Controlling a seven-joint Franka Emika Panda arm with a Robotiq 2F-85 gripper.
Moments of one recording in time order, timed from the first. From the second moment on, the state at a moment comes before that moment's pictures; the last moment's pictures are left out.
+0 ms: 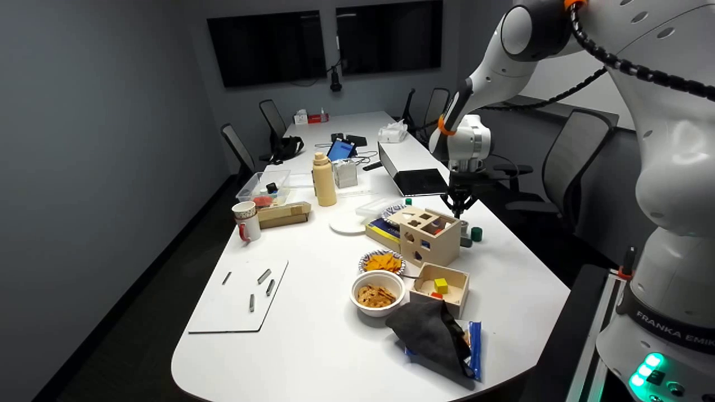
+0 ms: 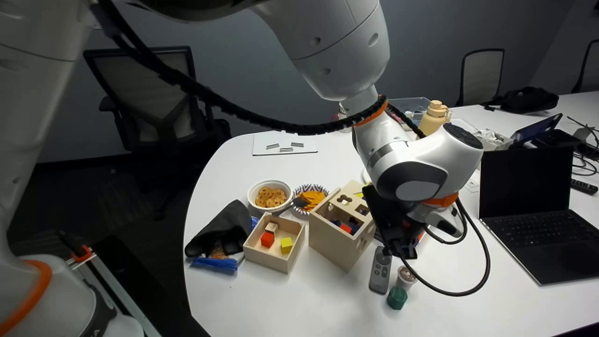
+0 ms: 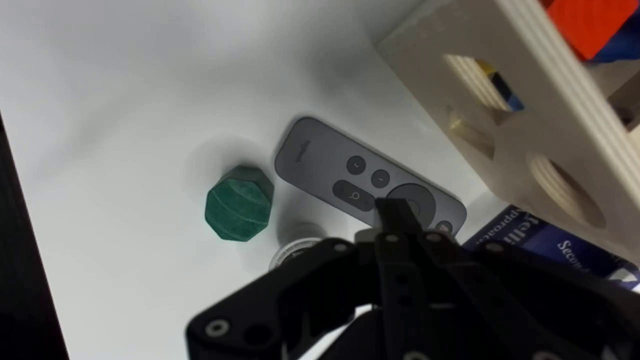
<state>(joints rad) -0.40 0.66 -0.17 -1.91 0.31 2.45 0.01</state>
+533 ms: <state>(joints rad) -0.42 0.80 -0.15 -1.79 0.39 2.45 0.07</state>
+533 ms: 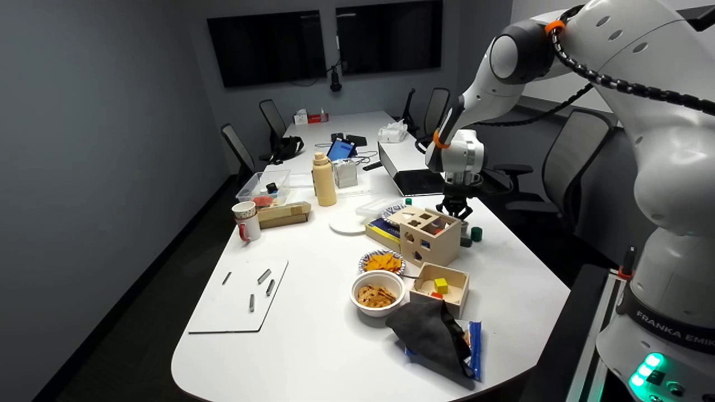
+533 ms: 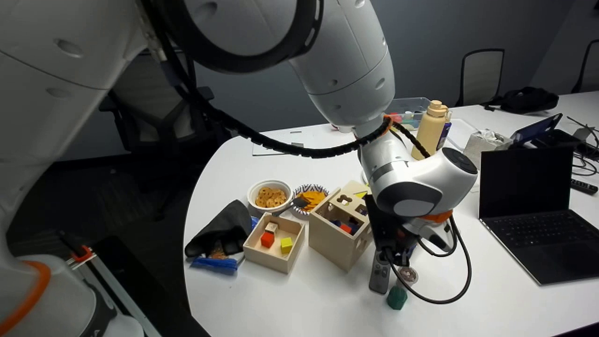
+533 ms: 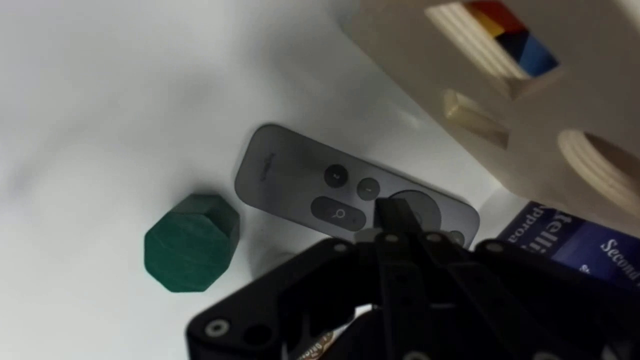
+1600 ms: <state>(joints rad) -0.45 0.95 -0.12 -1.61 0.43 2.44 0.15</state>
